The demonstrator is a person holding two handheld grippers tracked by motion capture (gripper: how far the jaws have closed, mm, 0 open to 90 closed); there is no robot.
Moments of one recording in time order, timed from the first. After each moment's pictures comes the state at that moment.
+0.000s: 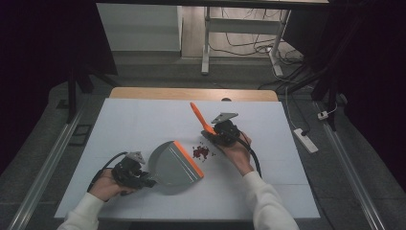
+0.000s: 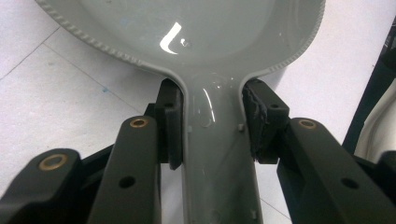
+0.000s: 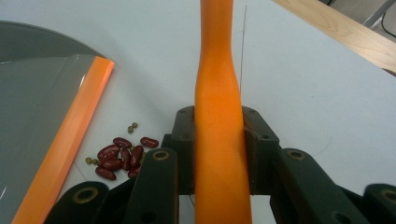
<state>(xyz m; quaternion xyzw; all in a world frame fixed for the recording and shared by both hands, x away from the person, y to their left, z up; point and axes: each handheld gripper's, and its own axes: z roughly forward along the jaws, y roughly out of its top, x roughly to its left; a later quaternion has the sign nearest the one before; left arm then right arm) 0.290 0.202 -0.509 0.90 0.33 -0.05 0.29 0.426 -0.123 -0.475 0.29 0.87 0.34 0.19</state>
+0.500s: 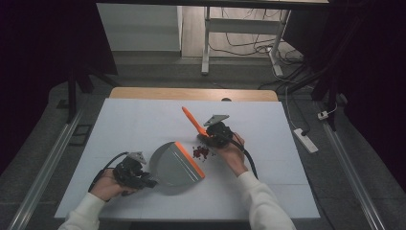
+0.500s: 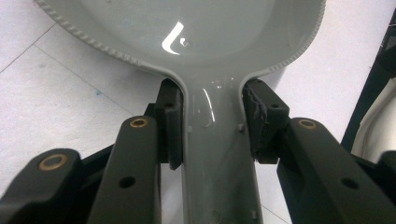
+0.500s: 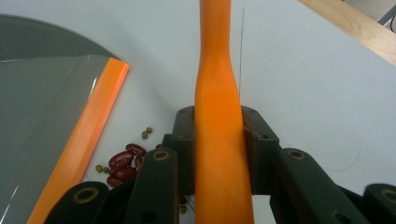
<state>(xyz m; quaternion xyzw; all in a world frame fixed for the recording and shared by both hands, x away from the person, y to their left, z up) 0.291 0.199 -0.511 0.89 0.33 -0.05 0.29 0.423 -0.103 -0.484 0.27 0.88 0.33 0.19</state>
